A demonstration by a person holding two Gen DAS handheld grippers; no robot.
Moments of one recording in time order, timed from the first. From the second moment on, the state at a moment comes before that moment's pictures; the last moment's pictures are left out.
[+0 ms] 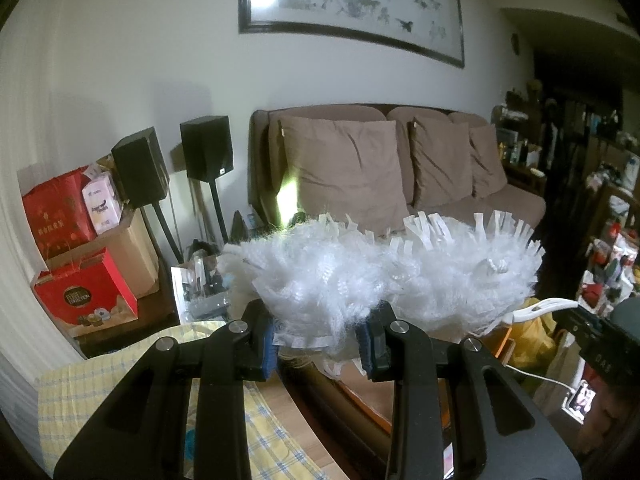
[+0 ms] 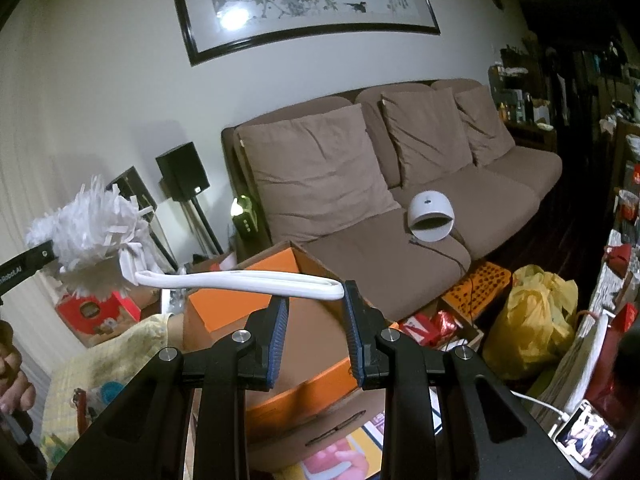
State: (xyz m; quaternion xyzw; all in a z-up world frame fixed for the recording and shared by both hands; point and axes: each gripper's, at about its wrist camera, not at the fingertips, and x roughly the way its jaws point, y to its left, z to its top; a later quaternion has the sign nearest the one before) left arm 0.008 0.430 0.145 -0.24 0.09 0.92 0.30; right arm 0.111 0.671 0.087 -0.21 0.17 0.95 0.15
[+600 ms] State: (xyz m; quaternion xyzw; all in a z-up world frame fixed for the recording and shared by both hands) left arm -0.009 0.443 0.122 -0.27 0.09 0.91 0.30; right arm 0.104 0.678 0.074 -0.23 0.17 0.94 0.17
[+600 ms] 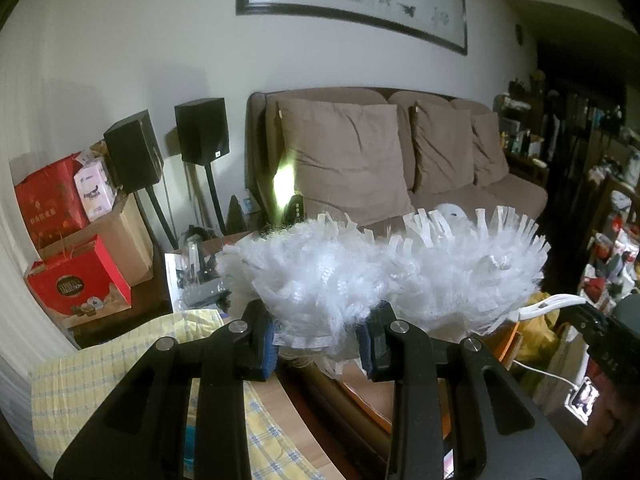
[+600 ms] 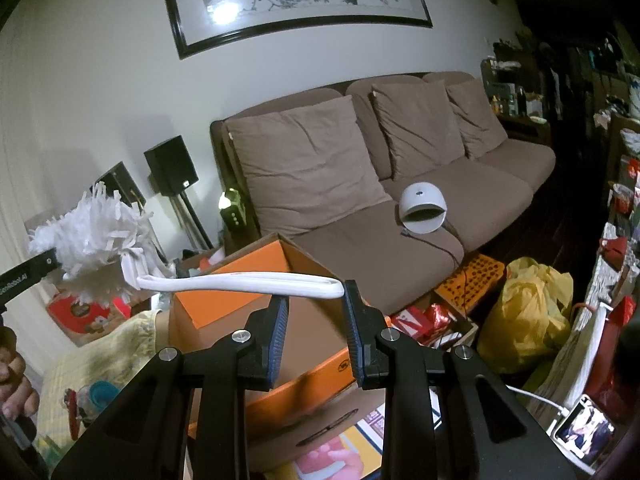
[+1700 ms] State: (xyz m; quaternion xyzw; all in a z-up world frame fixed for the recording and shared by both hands) left arm -0.027 0.462 0.091 -0.29 0.11 0.90 0.29; right arm 0.089 0.688 0.051 -0.25 0.19 0.93 0.17
